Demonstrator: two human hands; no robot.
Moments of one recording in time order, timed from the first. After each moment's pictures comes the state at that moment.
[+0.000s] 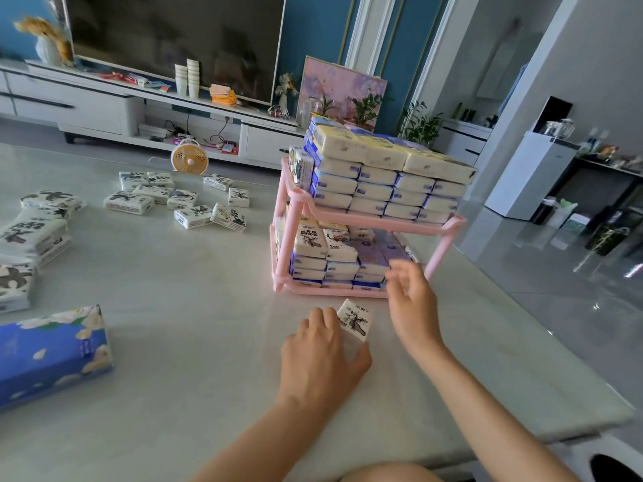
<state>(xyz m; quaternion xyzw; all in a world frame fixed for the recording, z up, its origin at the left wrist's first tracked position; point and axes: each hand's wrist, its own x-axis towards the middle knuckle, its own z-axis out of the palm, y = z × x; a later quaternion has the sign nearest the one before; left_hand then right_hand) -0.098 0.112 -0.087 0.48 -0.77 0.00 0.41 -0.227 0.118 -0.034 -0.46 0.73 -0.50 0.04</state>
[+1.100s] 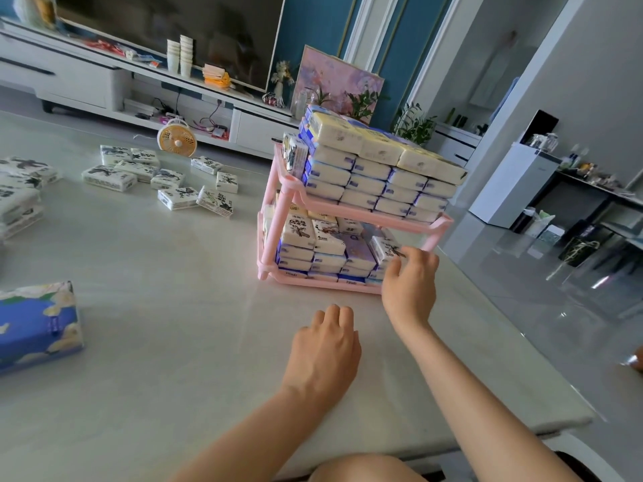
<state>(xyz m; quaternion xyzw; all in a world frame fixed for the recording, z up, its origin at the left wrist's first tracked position) -0.125 0.113 -0.102 0.38 -0.81 0.02 0.45 -0.256 0.096 -0.030 -0.40 0.81 -0.39 -0.19</state>
